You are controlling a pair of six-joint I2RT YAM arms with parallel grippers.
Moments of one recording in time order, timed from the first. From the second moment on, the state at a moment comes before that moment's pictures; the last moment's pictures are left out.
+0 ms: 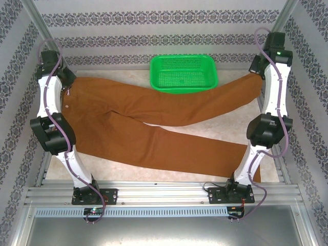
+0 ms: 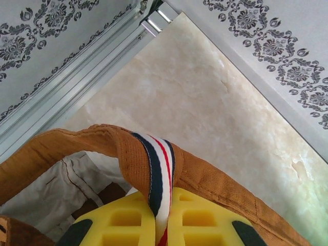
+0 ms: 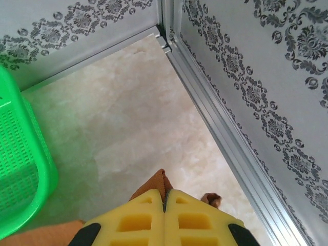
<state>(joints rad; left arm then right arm) 0.37 1.95 1.92 -0.85 0.03 -0.49 -0.25 2.01 2.30 -1.18 0.12 0.22</state>
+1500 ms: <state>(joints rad) 0.64 1.20 1.00 -0.63 -0.25 -0.87 -0.51 0.91 0.81 -0.52 0.36 0.56</state>
